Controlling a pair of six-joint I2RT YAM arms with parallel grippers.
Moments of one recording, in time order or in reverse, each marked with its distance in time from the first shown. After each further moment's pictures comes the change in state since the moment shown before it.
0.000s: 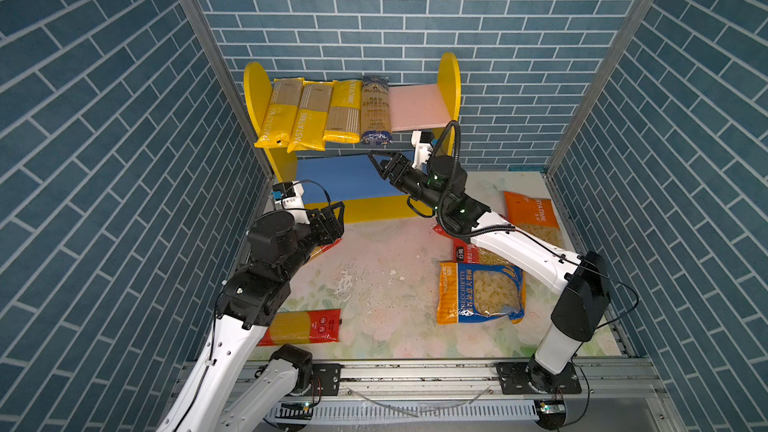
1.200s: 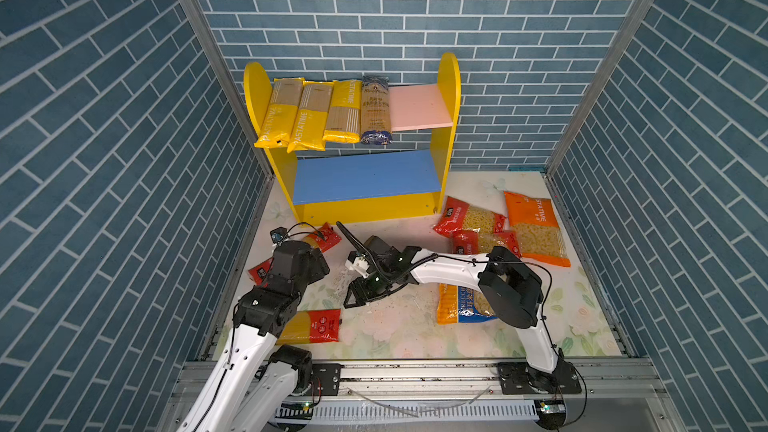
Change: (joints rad) left arm 0.066 -0.104 -0.289 -0.270 -0.267 -0.048; right arm 0.261 0.397 -0.055 -0.617 -0.490 -0.353
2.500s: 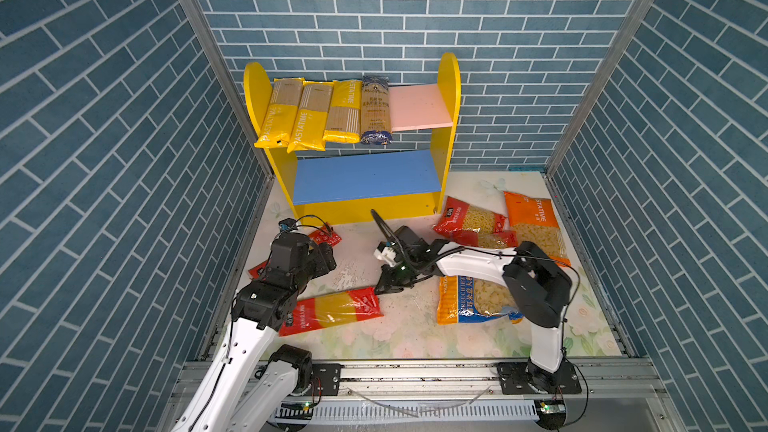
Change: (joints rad) left arm -0.006 0.066 0.069 0.032 0.184 0.029; right arm -0.194 -0.280 -0.335 0.021 0.011 0.076
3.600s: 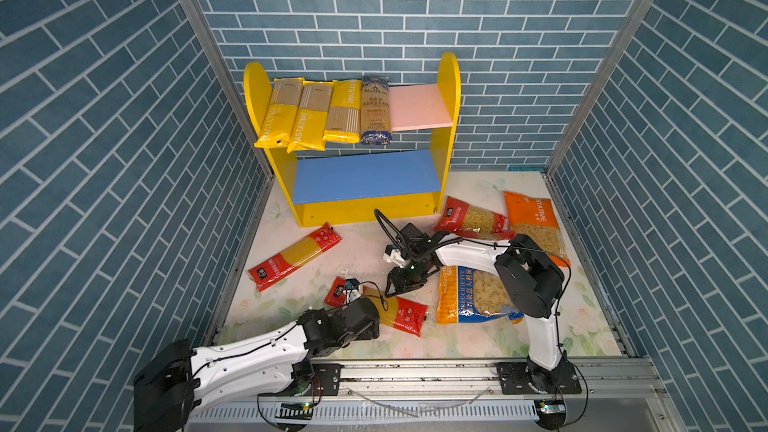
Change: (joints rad) left arm -0.794 0.160 -0.500 0.292 -0.140 -0.496; right arm -0.018 0.189 0.170 -0.239 -0.027 -0.332
